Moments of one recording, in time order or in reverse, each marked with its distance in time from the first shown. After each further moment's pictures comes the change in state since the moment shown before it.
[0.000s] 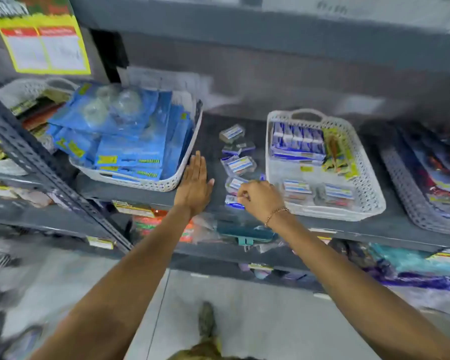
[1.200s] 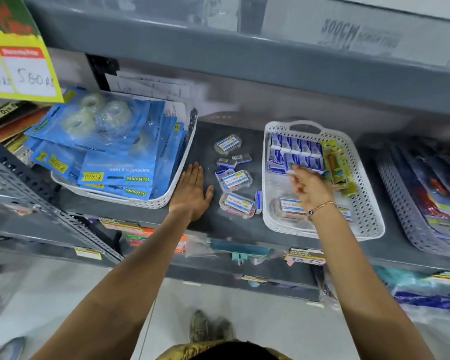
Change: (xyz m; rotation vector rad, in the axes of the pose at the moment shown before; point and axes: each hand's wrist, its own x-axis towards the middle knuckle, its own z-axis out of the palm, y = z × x) left_hand 0.038 0.001 0.000 0.110 -0.169 -0.104; right_hand 0.039 0.092 -0.060 1.562 0.430 0.634
